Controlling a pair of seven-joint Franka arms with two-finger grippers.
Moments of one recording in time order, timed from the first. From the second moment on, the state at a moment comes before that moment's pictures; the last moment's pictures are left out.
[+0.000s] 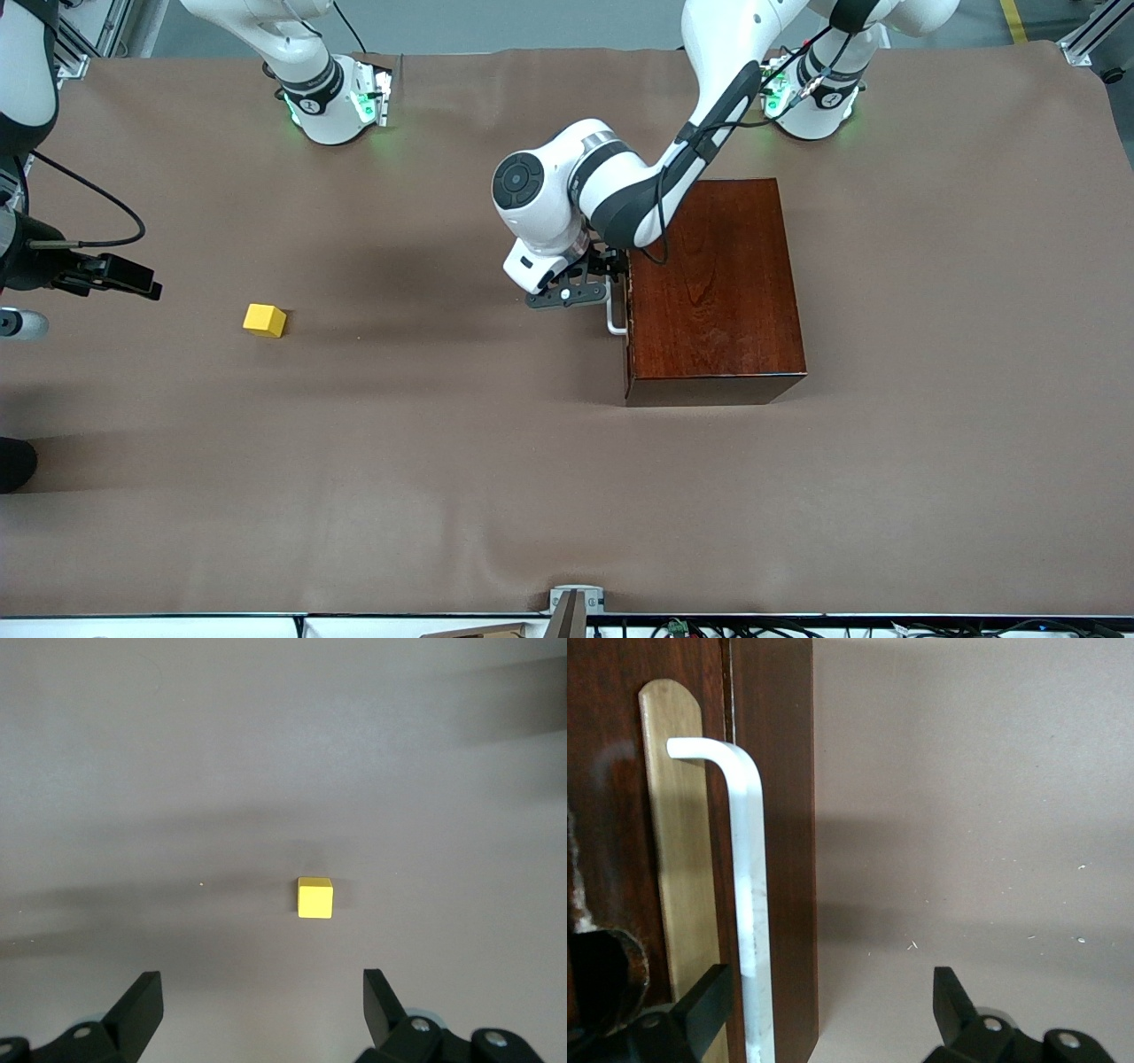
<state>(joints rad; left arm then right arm) -0.79 0.71 -0.12 -1.33 0.20 1.80 -0.98 0.01 0.16 -0.08 -1.50 0.03 1.57 0.01</state>
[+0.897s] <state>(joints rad) -0.78 0.72 -0.12 -1.32 0.19 1.89 -1.04 -0.02 0.15 -0.08 -1.50 0.03 1.55 -0.02</state>
